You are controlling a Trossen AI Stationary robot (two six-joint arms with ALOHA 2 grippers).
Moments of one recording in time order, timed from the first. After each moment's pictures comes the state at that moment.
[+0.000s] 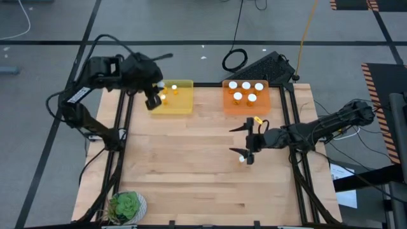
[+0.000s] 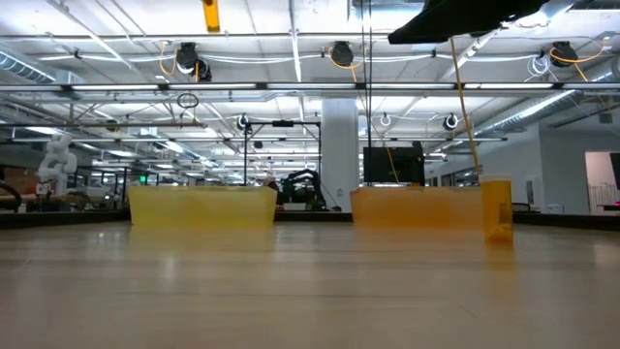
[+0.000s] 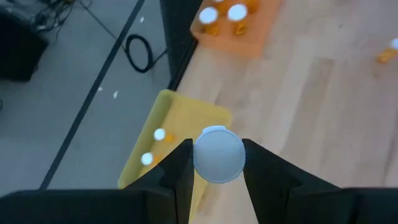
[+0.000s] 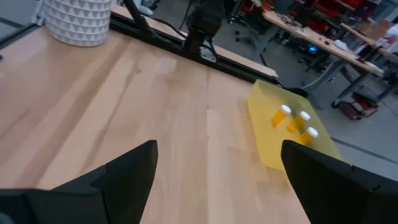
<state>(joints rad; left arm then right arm) 0.27 1.48 2.10 -1.53 -0.26 0.02 0.29 1.07 0.66 0.04 0.39 -0.26</state>
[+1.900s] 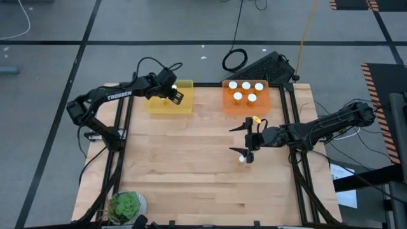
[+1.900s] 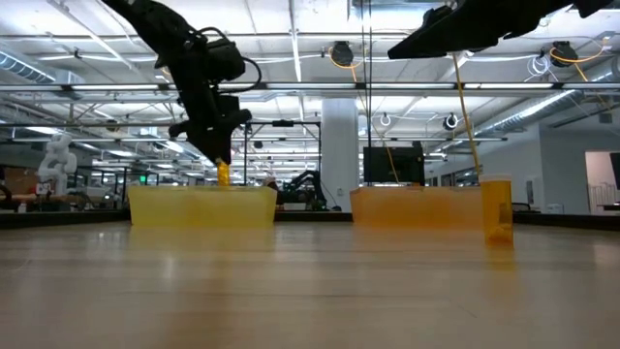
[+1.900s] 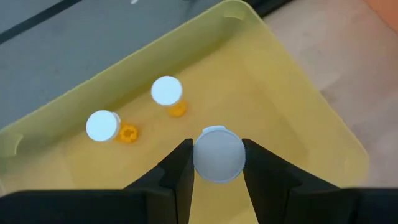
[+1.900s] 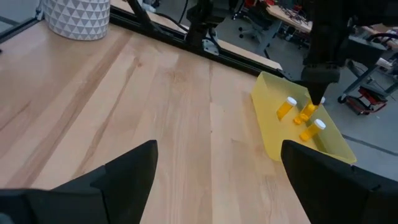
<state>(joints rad) 0.65 1.52 1.07 -0.55 -0.18 -0.28 0.24 1.07 0.61 0.08 0.34 -0.25</state>
